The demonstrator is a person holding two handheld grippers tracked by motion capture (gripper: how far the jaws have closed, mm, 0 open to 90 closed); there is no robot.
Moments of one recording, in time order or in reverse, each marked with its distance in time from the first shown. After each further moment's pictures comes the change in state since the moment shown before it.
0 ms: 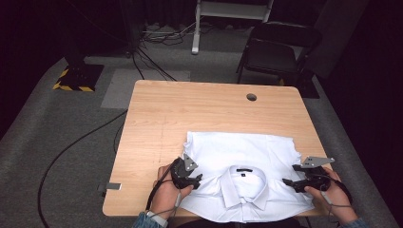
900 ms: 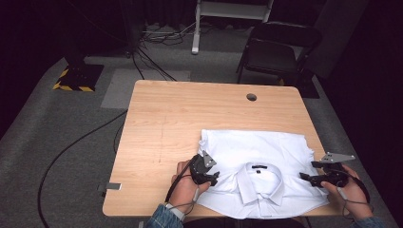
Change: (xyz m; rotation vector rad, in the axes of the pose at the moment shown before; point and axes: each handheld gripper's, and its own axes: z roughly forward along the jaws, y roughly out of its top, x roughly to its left) left arm -0.028 0.032 0.033 -0.023 -0.058 0.041; right arm -0.050 -0.028 -0.022 0.000 -0.110 0.103
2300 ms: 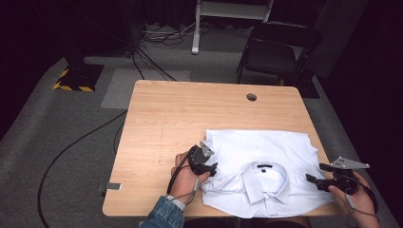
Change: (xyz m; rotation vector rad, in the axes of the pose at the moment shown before) left arm 0.023 0.013 0.004 0.018 0.059 -0.049; right arm 0.010 -0.014 -0.024 -0.098 -0.044 0.065
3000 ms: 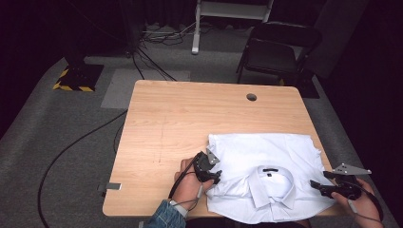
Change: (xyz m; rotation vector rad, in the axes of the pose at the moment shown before) left arm -0.022 -0.003 -0.002 0.018 -0.041 0.048; right arm -0.003 -0.021 -0.007 0.074 -0.048 0.030
